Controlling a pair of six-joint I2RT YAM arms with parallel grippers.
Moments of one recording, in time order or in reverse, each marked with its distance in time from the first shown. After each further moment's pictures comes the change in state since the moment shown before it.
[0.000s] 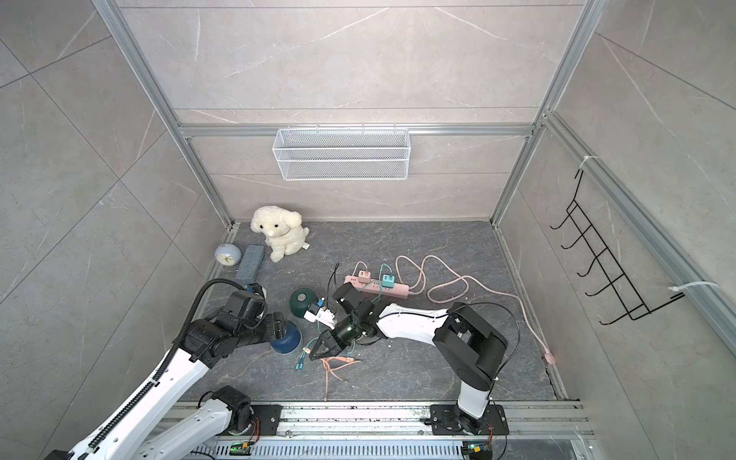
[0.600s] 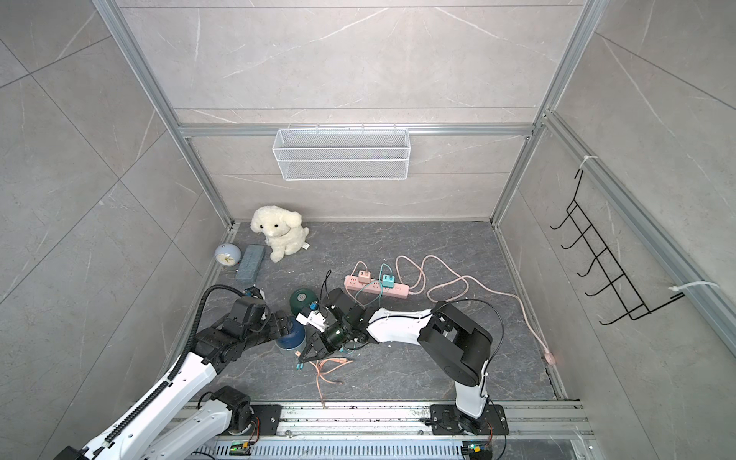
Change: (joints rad) left arm 0.041 -0.018 -0.172 0.256 0.021 -0.092; right arm 0.045 0.077 0.036 0.119 0.056 0.196
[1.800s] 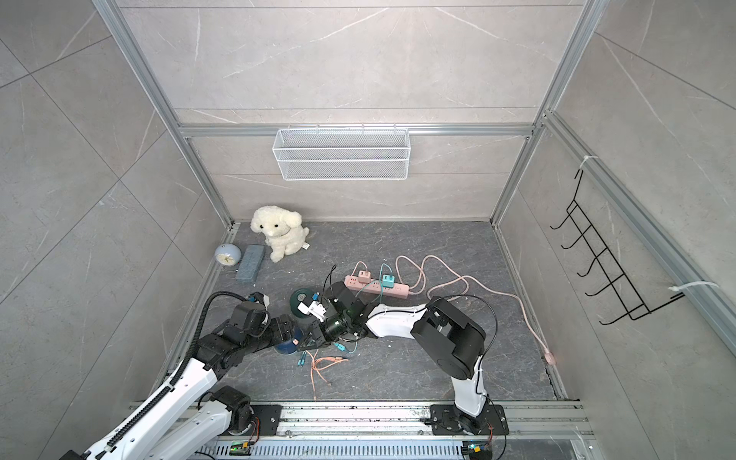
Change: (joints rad) left arm 0.001 -0.036 -0.077 0.066 0.106 -0.044; right arm -0.044 0.051 0.017 0.148 -0.035 0.147
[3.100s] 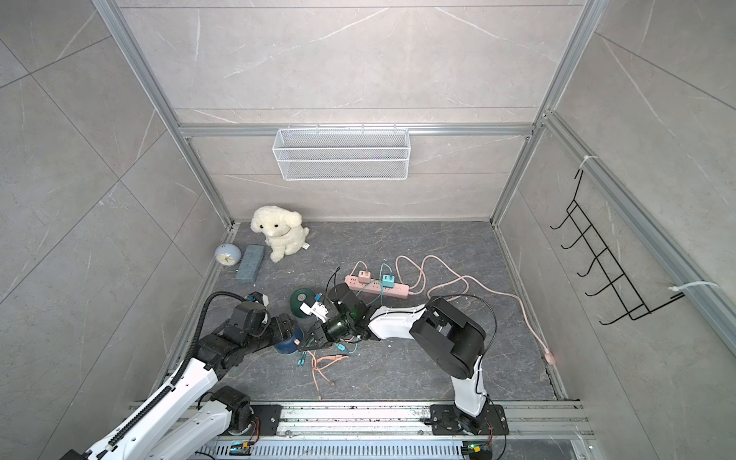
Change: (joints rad) left arm 0.000 0.013 -0.007 0.020 0.002 -0.008; right arm -0.008 0.002 -0.045 0.090 -0.012 0.033
